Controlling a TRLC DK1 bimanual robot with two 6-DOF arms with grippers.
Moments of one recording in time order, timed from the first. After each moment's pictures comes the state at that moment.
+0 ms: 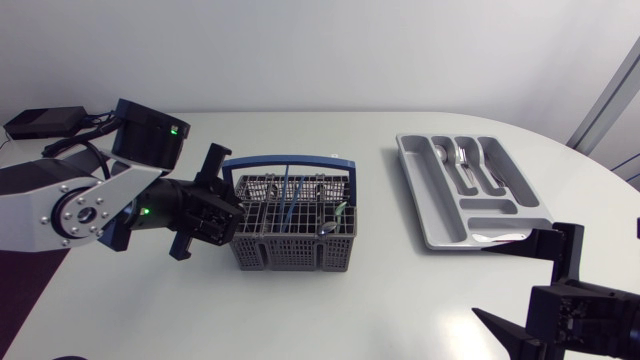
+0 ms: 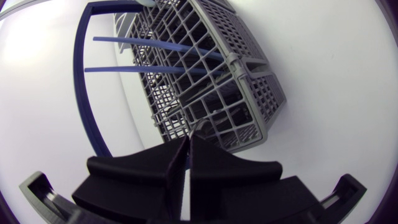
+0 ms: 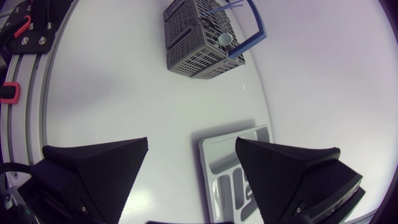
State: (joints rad) left arm -0.45 1.35 0.78 -0.22 -0.02 1.68; right arm 0.21 0.44 0.44 -0.75 -0.22 -1.23
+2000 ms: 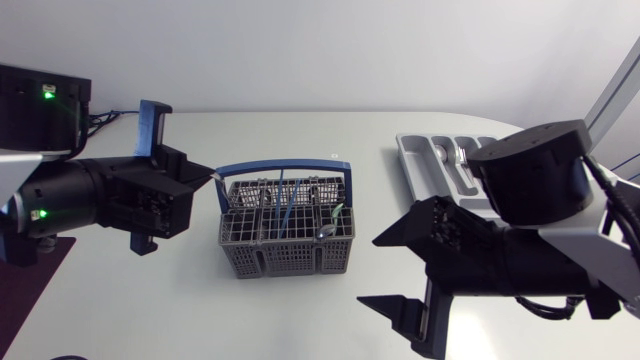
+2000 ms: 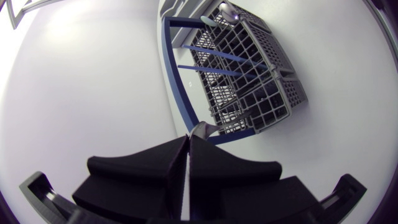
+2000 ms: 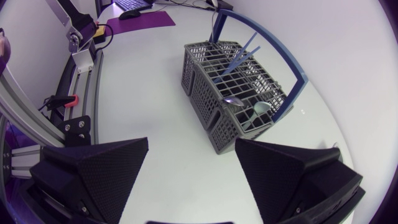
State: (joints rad) left arm -0.45 1.02 0.78 -0.33 0.00 1.62; right arm 0.72 1.02 0.69 -0.47 -0.26 -0.43
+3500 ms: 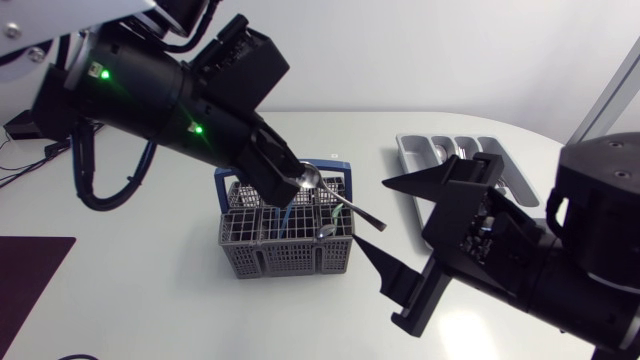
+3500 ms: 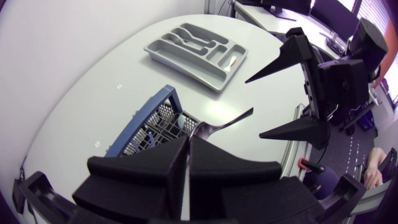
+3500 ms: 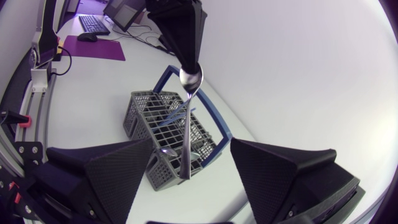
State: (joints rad) left arm -0.72 1.41 1.38 -0.83 0.18 0.18; right arm 0.95 0.85 0.61 -0.14 0.23 -0.48
